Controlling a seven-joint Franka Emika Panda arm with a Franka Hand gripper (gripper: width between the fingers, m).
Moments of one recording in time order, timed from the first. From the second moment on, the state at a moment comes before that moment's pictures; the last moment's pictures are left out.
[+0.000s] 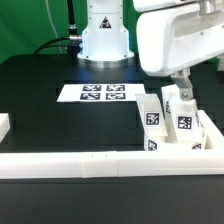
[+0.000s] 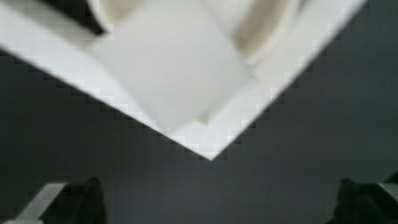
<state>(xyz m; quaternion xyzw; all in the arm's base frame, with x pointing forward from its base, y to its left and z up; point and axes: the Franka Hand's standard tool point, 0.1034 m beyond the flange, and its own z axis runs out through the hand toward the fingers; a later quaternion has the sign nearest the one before) 0.644 0.108 0.110 -0.93 -0.36 -0.09 0.05</state>
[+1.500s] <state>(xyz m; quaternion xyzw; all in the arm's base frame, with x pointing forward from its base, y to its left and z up) 0.629 0.098 0.092 -0.86 -0.51 0.03 0.00</state>
